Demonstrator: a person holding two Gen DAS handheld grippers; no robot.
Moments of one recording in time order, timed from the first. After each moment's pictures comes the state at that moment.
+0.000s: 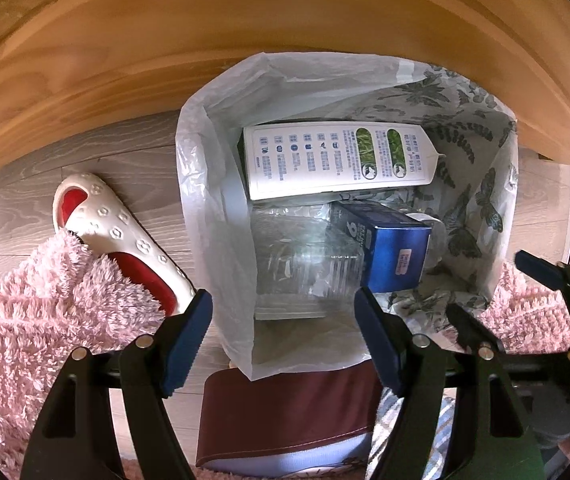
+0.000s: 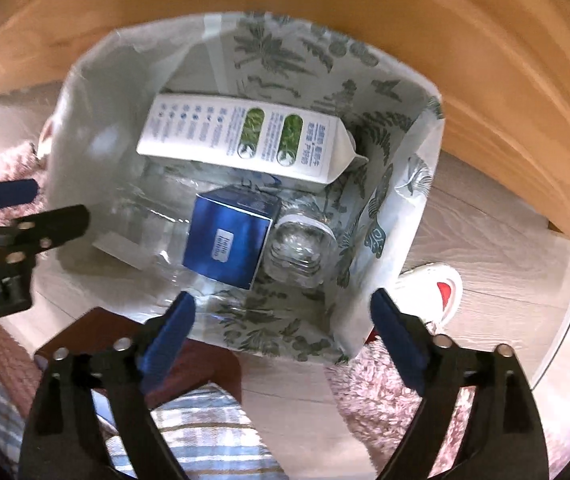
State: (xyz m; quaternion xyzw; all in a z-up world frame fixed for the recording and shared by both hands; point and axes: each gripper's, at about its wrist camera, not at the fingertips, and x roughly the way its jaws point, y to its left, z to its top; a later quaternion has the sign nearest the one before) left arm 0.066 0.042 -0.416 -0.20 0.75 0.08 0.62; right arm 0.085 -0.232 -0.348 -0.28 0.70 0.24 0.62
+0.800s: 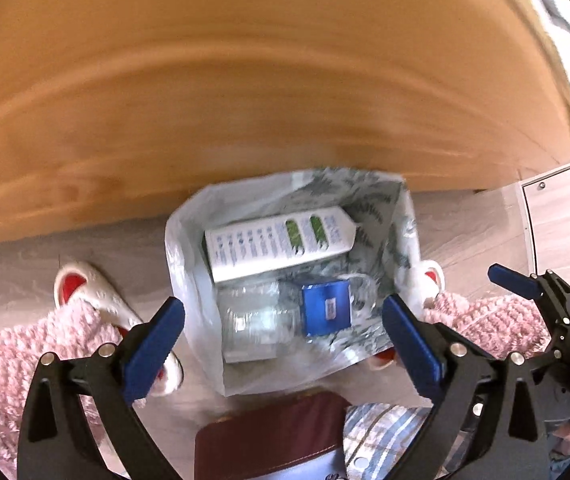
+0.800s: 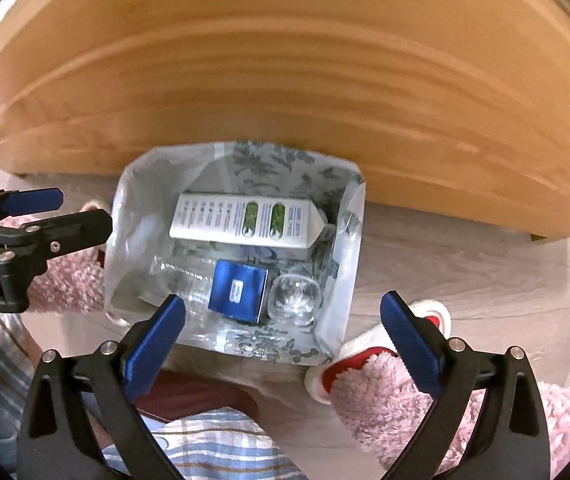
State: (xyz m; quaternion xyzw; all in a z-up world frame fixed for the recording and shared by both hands) left arm 0.059 0.024 -0.316 -0.18 0.61 0.03 0.77; right arm 0.068 -0.274 -0.265 -0.18 0.58 0.26 0.75
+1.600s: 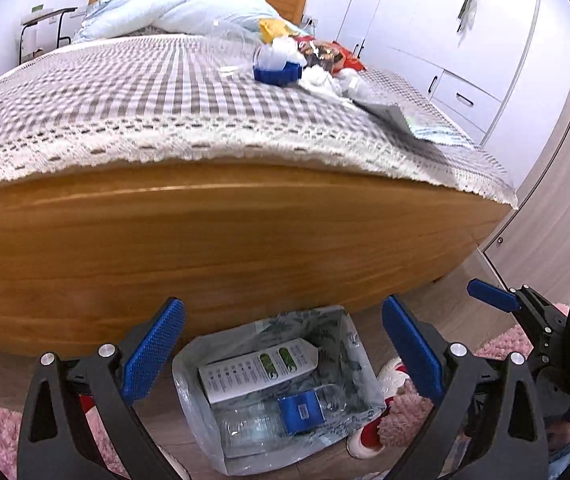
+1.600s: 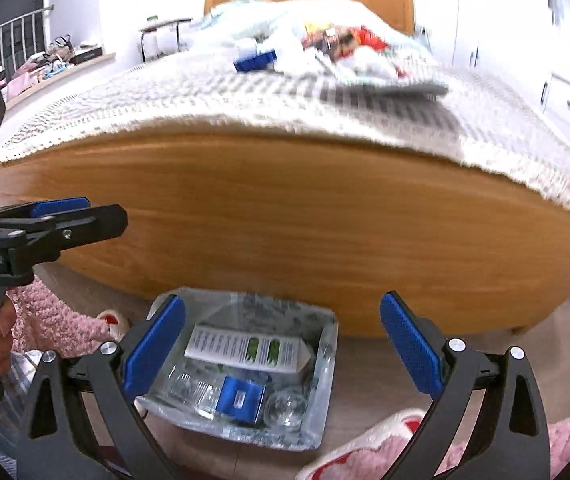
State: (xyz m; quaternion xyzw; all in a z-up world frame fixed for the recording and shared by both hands) left arm 0.032 0.017 -0.208 -0.13 0.37 0.01 0.92; right arm 0.039 -0.297 -0.183 -0.12 0.34 0.30 0.88
